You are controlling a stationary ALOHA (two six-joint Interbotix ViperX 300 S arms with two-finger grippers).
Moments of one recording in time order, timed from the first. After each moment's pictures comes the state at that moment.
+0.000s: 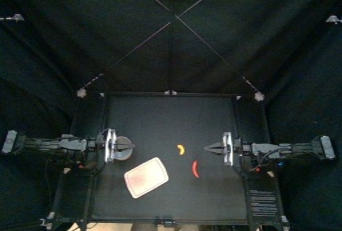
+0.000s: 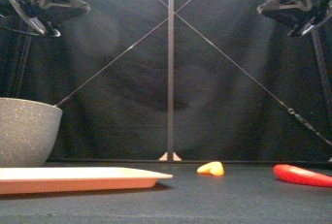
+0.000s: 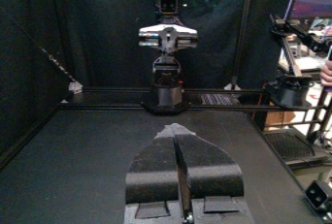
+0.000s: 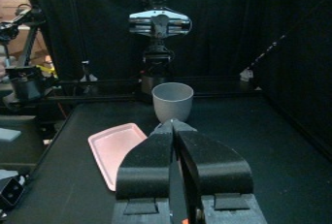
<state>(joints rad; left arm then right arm) 0.00 -0.97 1.19 0.00 -0.29 0.00 0.00 -0.97 1.17 0.00 -0.30 0.00</state>
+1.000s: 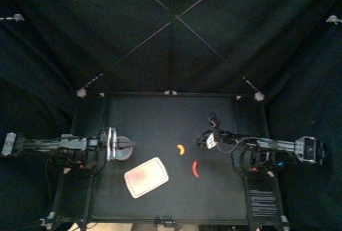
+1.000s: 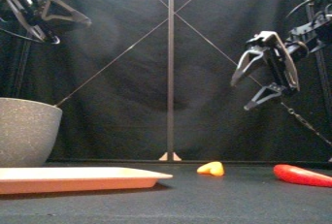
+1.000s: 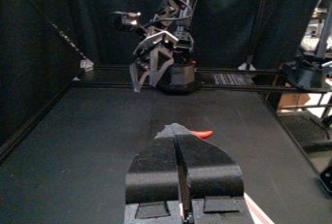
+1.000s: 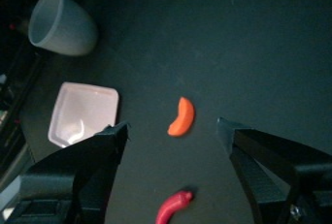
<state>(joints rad) 0.08 -0.96 1.18 0.00 -0.19 0.00 -0.35 -0.51 1.01 0.62 0.10 0.12</state>
